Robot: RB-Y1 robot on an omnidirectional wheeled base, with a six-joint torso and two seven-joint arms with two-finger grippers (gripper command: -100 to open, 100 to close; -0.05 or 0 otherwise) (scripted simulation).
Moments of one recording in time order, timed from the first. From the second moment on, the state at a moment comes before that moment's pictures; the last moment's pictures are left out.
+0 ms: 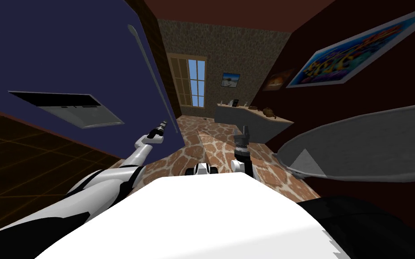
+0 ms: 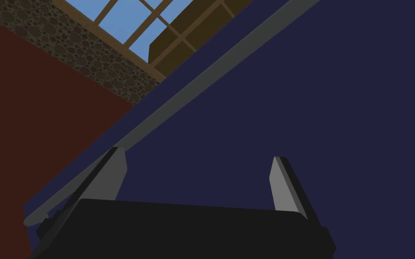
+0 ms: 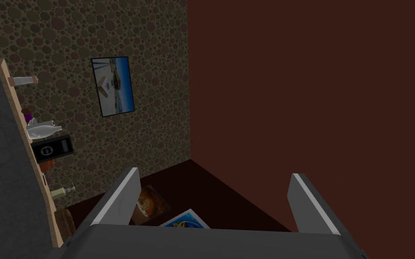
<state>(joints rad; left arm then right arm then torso) -0.42 0.59 0.10 -1.01 0.14 -0.11 -0.38 0.46 -0.04 -0.02 -2.22 0.01 -0.50 -0.09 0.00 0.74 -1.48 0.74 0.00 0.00</state>
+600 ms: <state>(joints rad) -0.42 0.59 0.09 -0.98 0.13 -0.11 -0.39 0.46 -0.04 -0.02 -2.22 0.01 -0.50 -0.09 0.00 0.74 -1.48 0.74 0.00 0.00</state>
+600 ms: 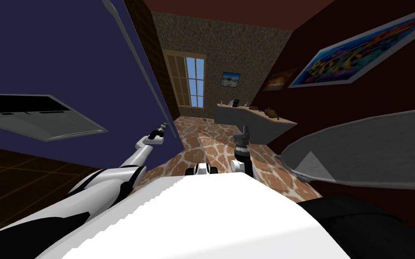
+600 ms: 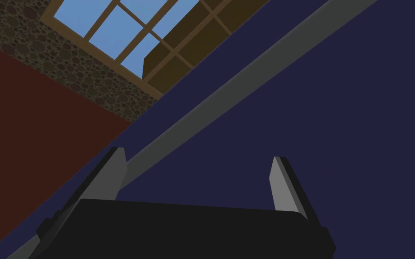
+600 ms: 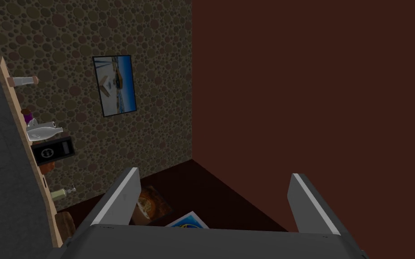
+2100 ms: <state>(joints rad) -0.44 0.58 0.06 -0.92 0.09 -0.13 -0.37 0.46 -0.04 -0.02 -2.22 0.01 -0.50 -0.09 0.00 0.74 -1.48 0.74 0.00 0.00</state>
